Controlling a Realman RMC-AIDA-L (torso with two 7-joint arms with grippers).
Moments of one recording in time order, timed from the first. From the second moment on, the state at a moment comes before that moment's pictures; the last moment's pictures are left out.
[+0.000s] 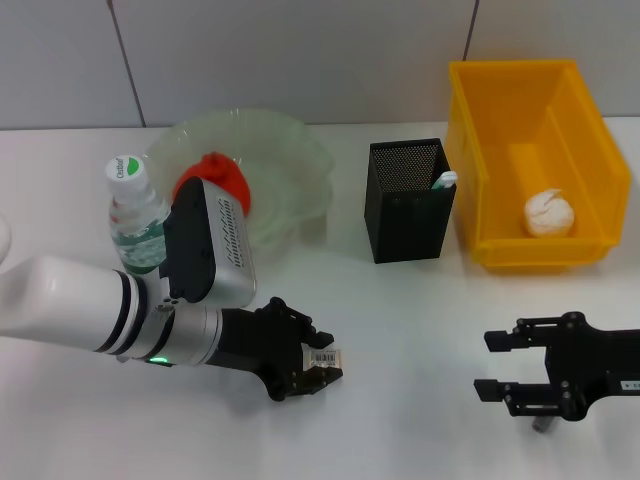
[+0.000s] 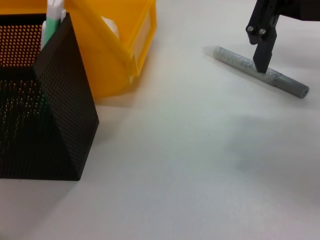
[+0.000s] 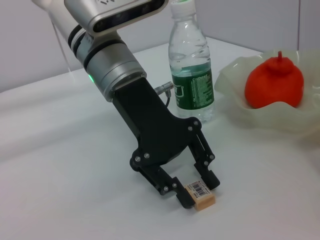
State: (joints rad) left arm -0.62 -2.08 1.52 0.69 1.90 1.04 -1.41; right arm 0.35 2.05 -0.93 -0.86 -2.00 -1.56 1.39
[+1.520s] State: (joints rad) left arm -0.57 -2.08 1.76 0.63 0.77 1.05 -1.05; right arm 0.34 2.04 -0.91 -0.86 -2.01 -1.58 1.38
